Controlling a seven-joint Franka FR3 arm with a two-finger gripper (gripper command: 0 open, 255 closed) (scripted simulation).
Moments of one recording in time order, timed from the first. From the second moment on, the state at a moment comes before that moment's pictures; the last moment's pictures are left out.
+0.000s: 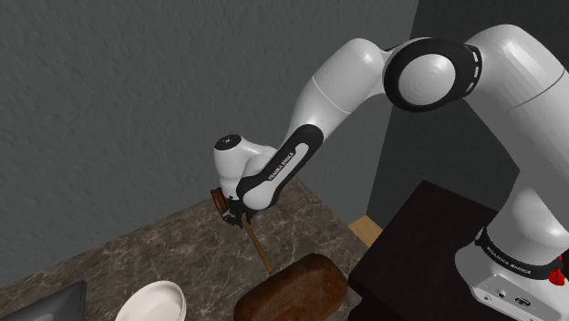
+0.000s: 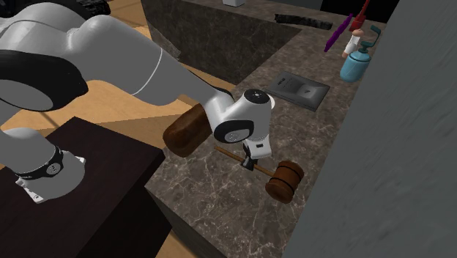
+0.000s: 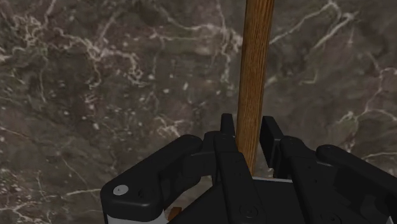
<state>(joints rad) 0.29 0.85 0.25 -1.62 -0.33 2.49 0.92</state>
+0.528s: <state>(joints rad) 0.27 0.78 0.27 -1.65 -0.31 2.45 0.91</state>
